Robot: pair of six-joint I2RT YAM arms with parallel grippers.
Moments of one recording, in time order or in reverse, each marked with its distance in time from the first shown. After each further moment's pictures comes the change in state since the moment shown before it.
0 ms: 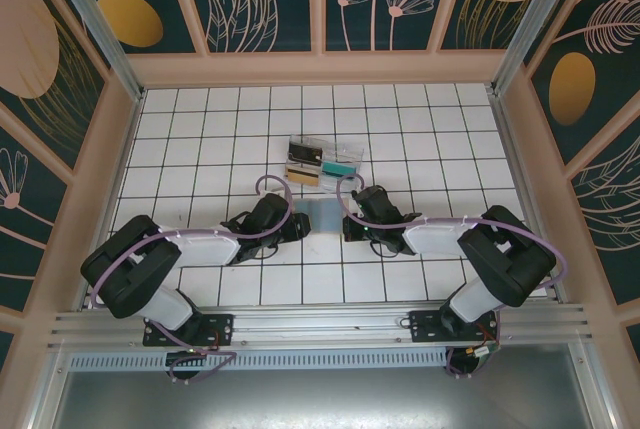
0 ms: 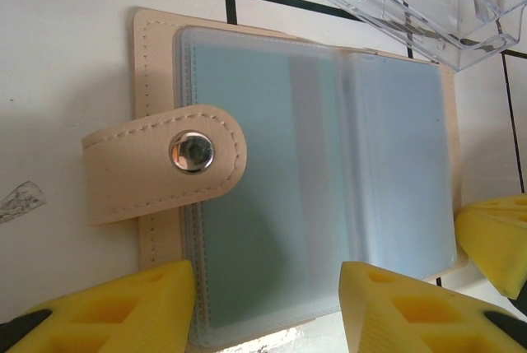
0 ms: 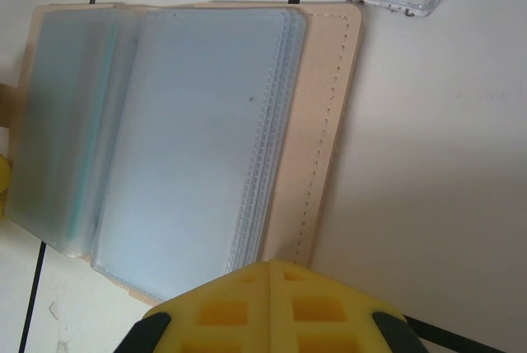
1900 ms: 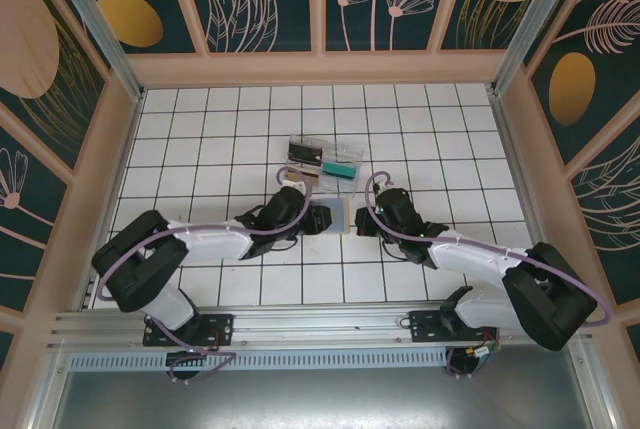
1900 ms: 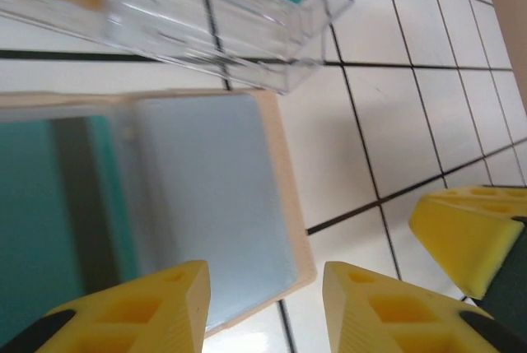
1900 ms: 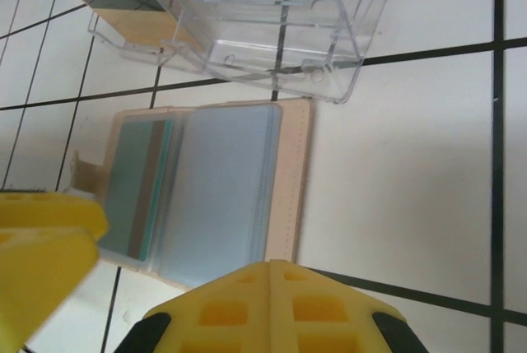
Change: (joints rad) left arm -0.066 0.029 0.109 0.063 0.032 0.018; right arm -0.038 -0.289 -0.108 -0.006 0.060 0.091
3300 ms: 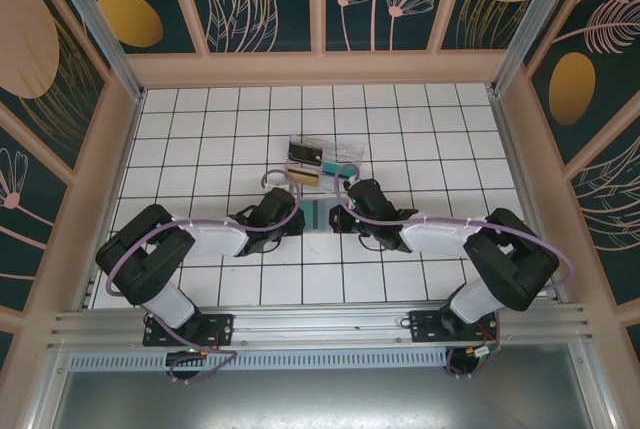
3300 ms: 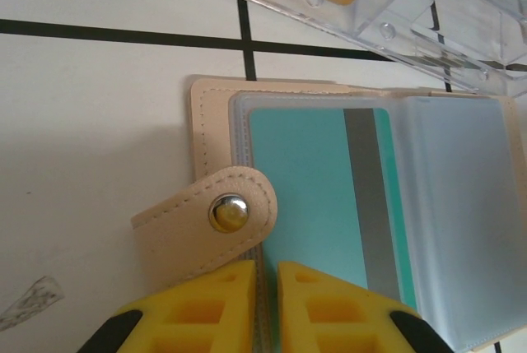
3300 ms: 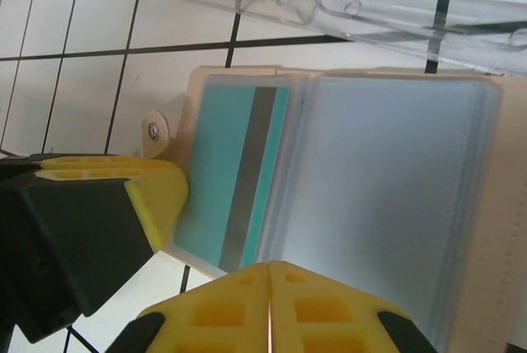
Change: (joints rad) left arm 0.081 0.066 -0.035 -0.074 -0.095 0.069; right arm 0.085 0.270 0.182 0.036 -0.098 0.032
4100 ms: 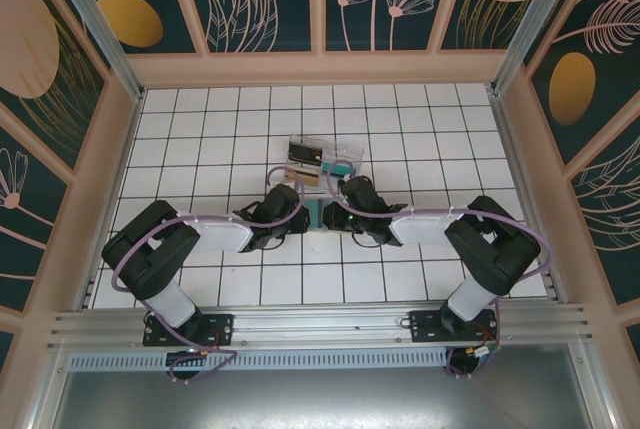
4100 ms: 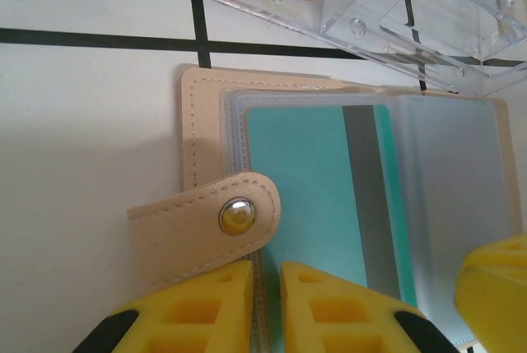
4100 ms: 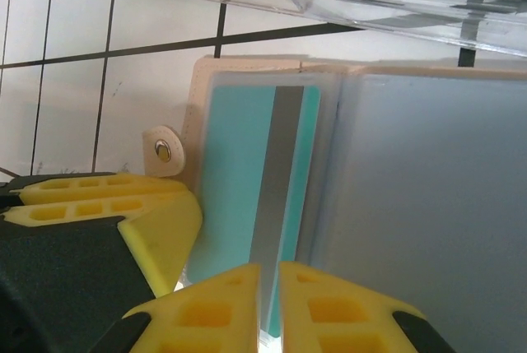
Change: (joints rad) left arm 0.000 0.037 0.050 -0.016 0.034 0.000; right arm -0.008 0.114 0.059 0.020 -0.027 0.061
